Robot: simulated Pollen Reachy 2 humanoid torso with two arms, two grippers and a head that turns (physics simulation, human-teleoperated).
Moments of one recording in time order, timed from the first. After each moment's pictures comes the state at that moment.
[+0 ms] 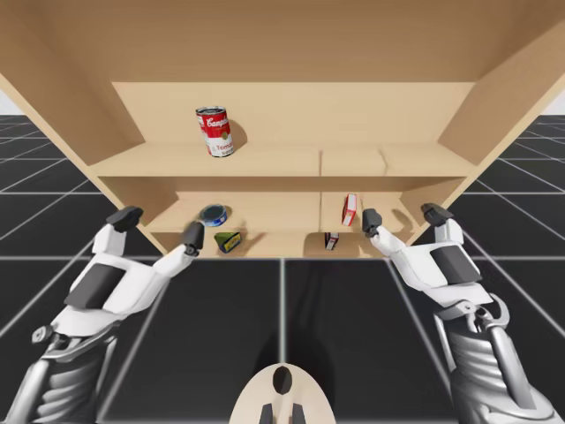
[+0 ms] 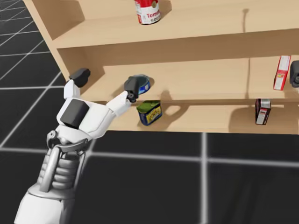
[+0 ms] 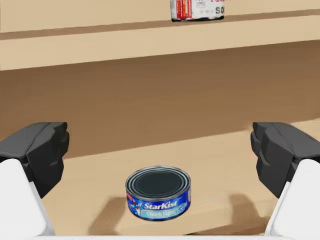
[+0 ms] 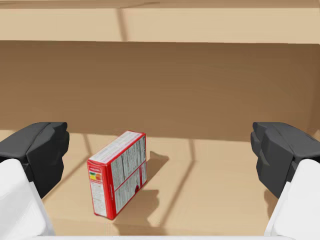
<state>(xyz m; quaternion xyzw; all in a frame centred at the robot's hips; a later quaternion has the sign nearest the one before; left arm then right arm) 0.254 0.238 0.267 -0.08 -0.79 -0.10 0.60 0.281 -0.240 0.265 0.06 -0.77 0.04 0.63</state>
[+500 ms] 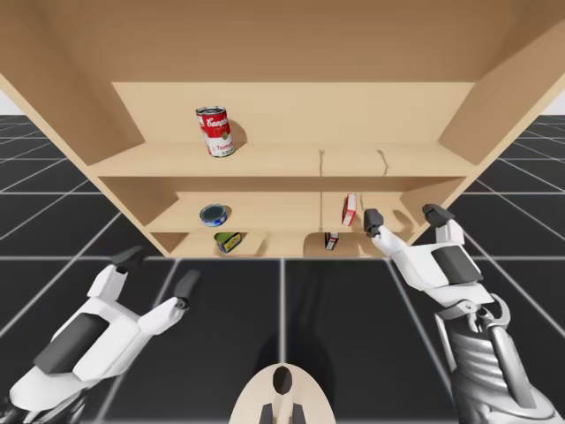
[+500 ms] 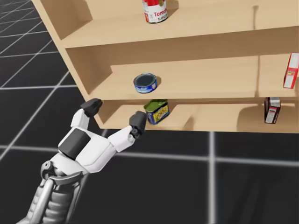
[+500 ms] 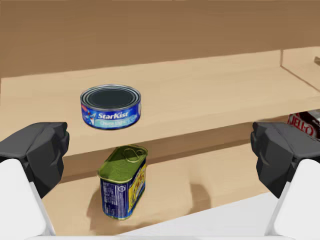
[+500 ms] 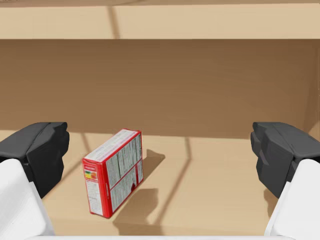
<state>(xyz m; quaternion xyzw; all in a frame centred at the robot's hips) 0.200 0.245 0.248 -0.15 -0.73 -0.11 0.66 0.281 -0.242 0.264 0.06 -0.77 0.03 0.63</state>
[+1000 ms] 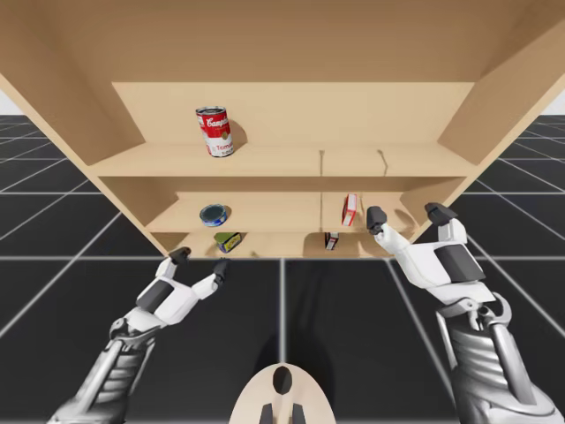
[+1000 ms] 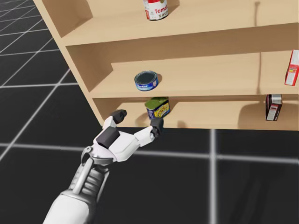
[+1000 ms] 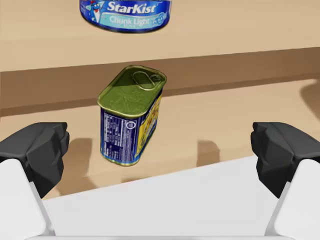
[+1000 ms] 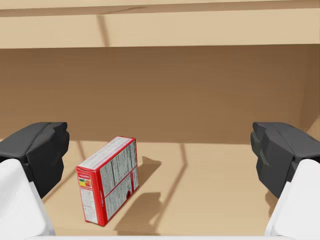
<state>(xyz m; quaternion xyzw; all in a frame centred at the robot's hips) 0.270 0.241 0.172 -0.17 -0.66 -0.09 0.73 0.283 -0.246 0.264 0.06 -0.78 0.02 0.62</state>
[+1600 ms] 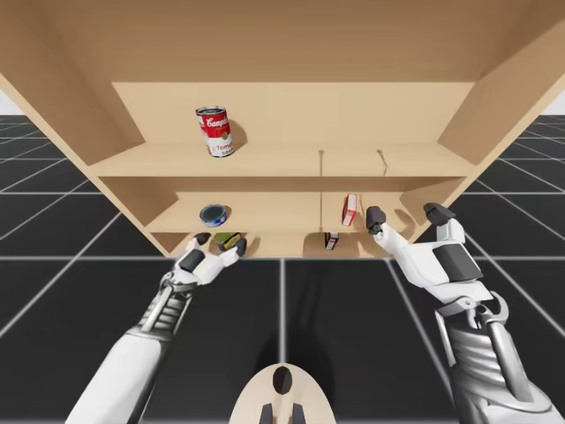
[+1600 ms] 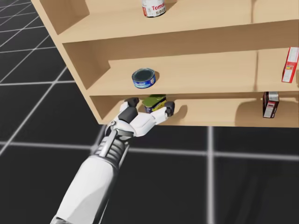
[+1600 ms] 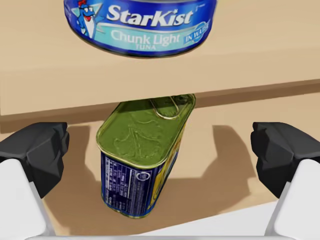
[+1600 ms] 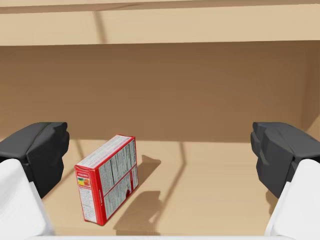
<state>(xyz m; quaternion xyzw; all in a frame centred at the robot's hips) 0.350 0.215 0.153 -0.14 -0.63 -0.08 0.76 0.285 -0.246 0.262 0.06 -0.78 0.02 0.63</state>
